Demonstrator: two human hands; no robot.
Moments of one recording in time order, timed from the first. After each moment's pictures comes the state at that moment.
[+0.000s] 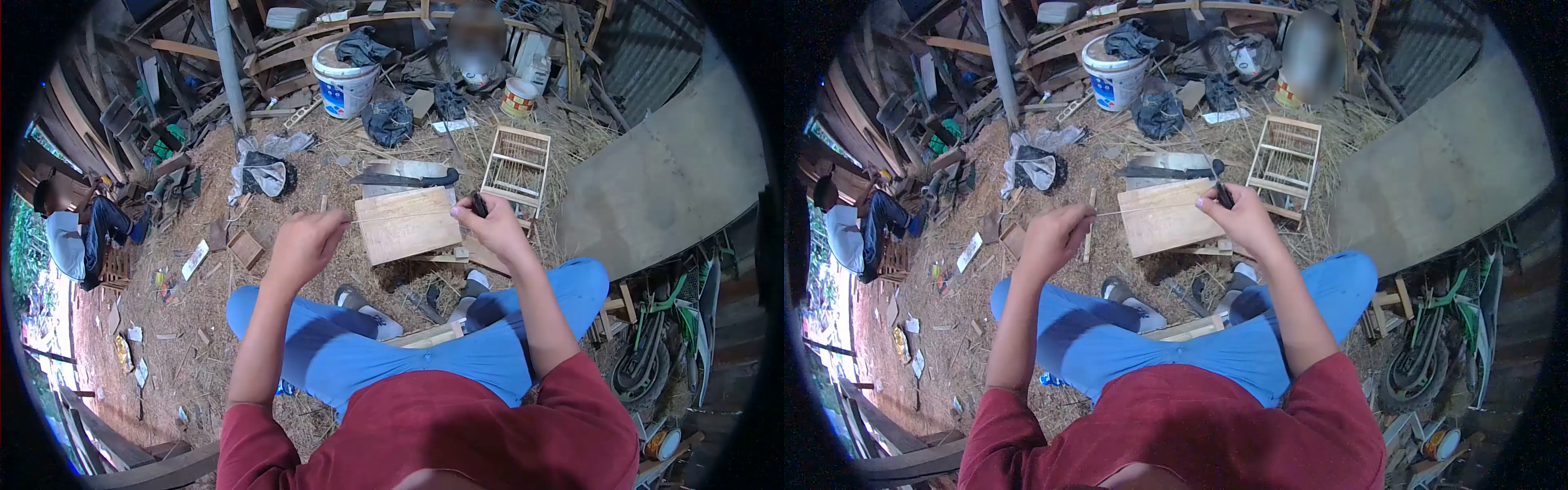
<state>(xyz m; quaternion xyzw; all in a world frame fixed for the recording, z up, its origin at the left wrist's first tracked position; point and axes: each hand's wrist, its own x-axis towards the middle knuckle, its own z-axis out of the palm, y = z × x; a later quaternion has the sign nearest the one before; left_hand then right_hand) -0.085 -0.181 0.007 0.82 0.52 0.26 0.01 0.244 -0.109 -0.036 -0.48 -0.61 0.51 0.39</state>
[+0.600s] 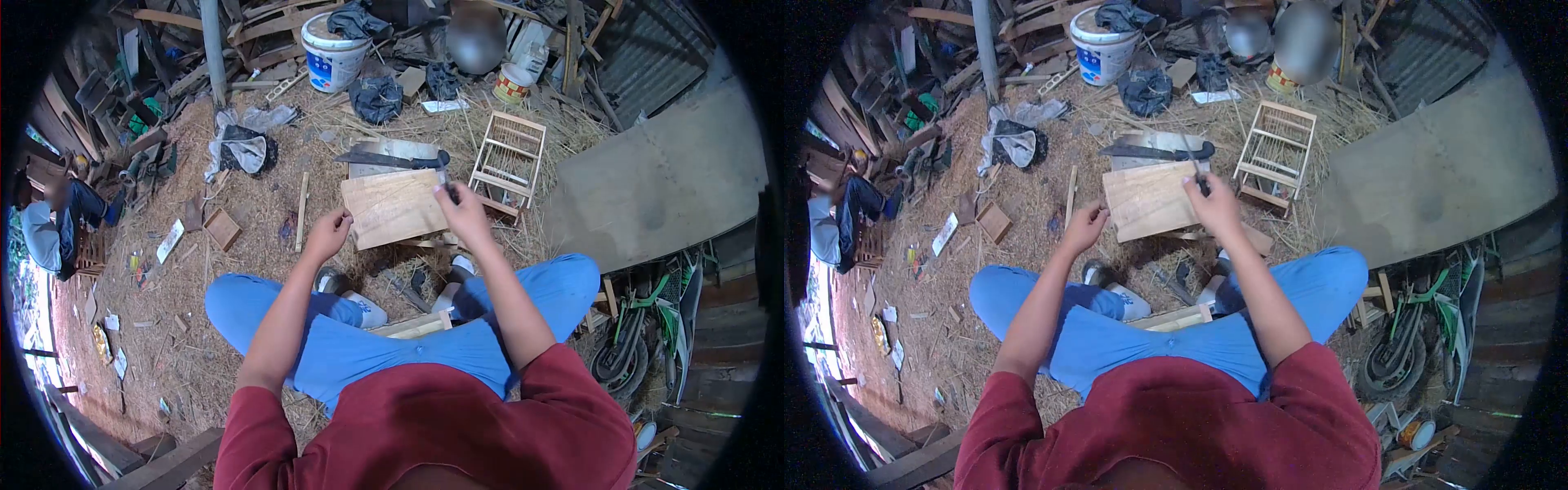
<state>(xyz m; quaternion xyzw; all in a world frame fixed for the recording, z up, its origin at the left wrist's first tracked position) -0.100 -0.116 -0.225 0.64 0.61 0.35 0.32 0.212 -0.067 -0.140 -0.60 -0.64 0.32 0.36</state>
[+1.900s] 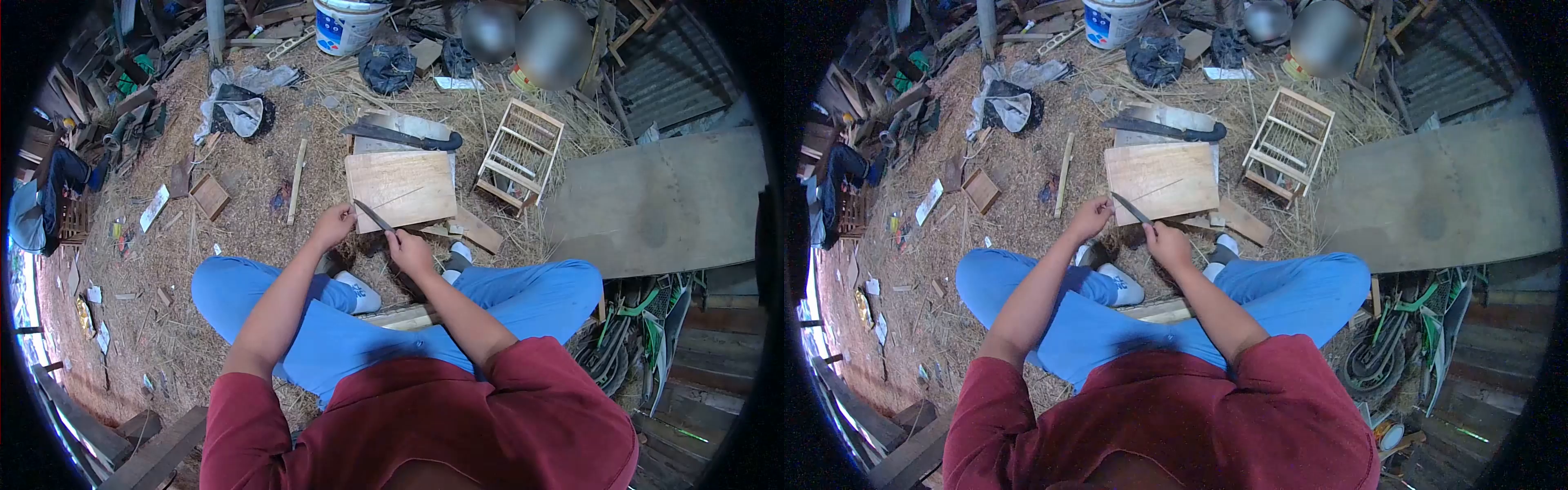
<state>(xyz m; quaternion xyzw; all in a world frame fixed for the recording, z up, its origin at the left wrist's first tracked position) -0.106 -0.113 -0.301 0.58 0.65 0.26 0.41 0.132 -0.132 -0.300 -0.61 -0.73 0.28 0.13</state>
